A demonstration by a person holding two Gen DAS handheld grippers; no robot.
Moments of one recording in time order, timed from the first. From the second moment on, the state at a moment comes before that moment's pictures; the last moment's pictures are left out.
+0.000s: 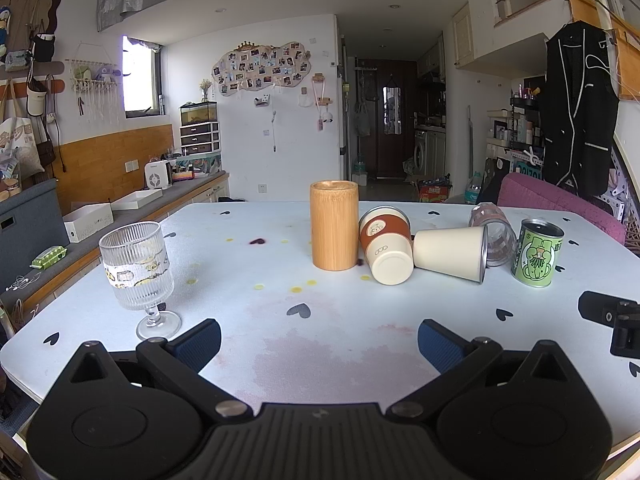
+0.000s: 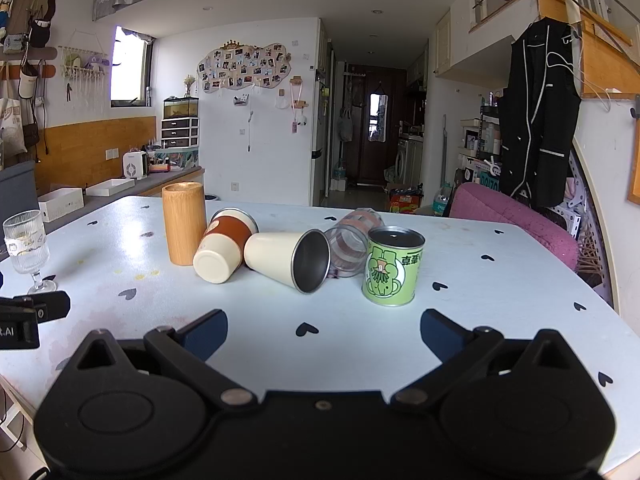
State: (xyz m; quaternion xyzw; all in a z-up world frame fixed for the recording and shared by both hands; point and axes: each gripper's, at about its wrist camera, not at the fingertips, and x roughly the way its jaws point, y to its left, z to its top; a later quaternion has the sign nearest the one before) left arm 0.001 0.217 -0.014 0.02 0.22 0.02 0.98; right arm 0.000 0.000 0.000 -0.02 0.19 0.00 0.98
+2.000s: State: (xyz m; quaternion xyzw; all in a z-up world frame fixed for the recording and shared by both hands) left arm 0.290 0.212 0.019 0.01 0.30 0.00 0.95; right arm 0.005 -0.017 -0.021 0.00 0.21 0.00 0.98
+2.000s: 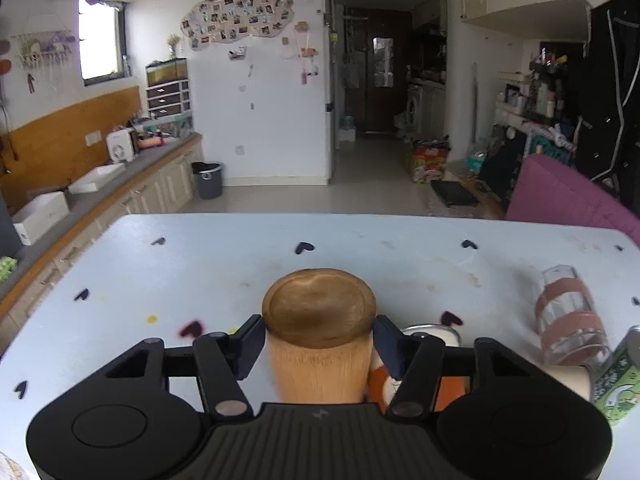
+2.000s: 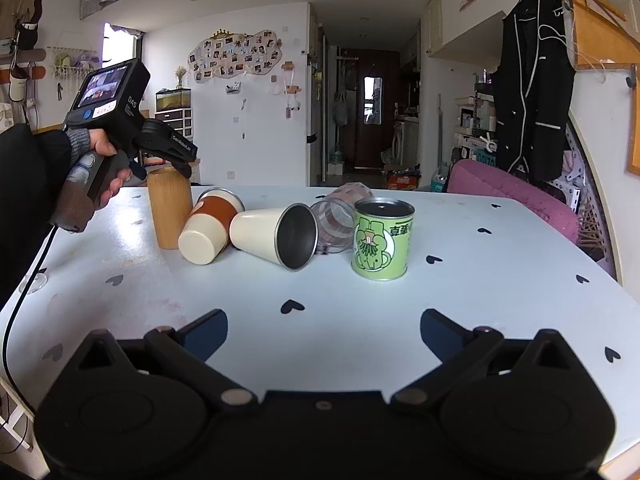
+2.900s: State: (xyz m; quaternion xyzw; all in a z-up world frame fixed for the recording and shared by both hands) left arm 0.288 0.196 -0.002 0.05 0.29 -0.01 0.96; right arm 0.011 0.000 -0.028 0.00 0.23 0.04 0.97
